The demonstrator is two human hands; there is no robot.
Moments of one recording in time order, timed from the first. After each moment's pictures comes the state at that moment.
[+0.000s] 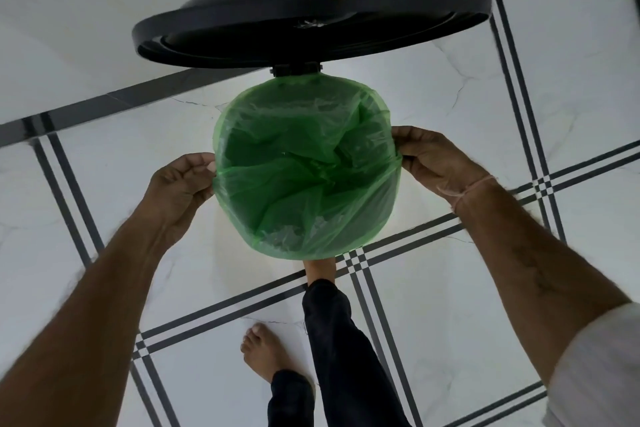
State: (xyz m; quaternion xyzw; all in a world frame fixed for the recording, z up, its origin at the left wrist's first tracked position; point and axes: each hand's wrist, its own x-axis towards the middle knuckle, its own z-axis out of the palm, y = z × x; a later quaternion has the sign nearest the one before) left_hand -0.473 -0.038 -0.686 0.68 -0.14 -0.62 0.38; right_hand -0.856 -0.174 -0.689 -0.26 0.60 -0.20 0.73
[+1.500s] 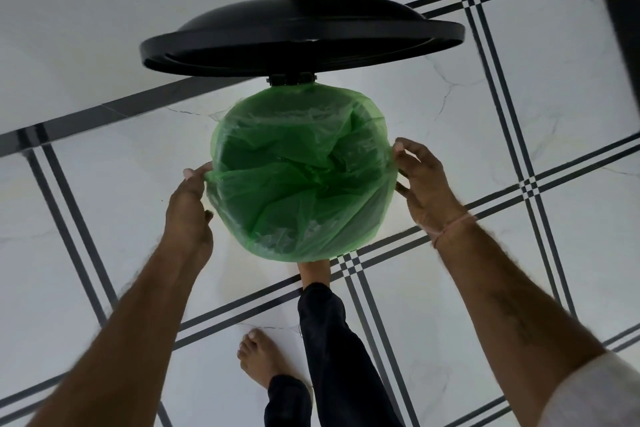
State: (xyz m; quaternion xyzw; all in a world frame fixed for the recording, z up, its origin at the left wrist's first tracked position) left_hand -0.528 -0.033 -0.663 0.73 0.02 -0.54 0.41; right_hand -0.847 -0.126 -0.656 -0.23 0.71 -0.28 0.61
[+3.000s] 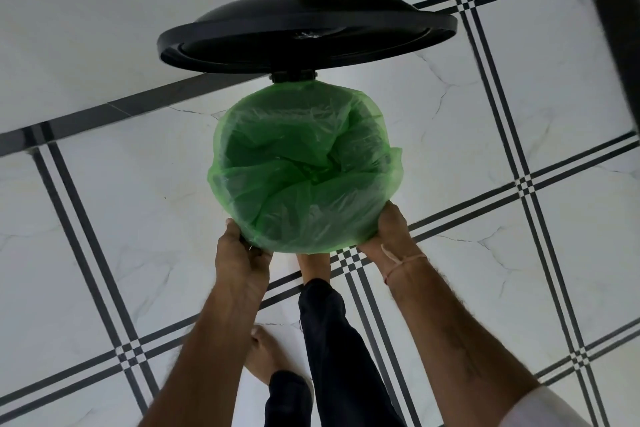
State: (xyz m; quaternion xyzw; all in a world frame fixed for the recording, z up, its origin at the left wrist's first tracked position) left_hand -0.597 0.016 -0.654 0.58 0.31 -0.56 0.50; right_hand -0.805 -0.044 -0.693 0.05 0.75 -0.28 0.60
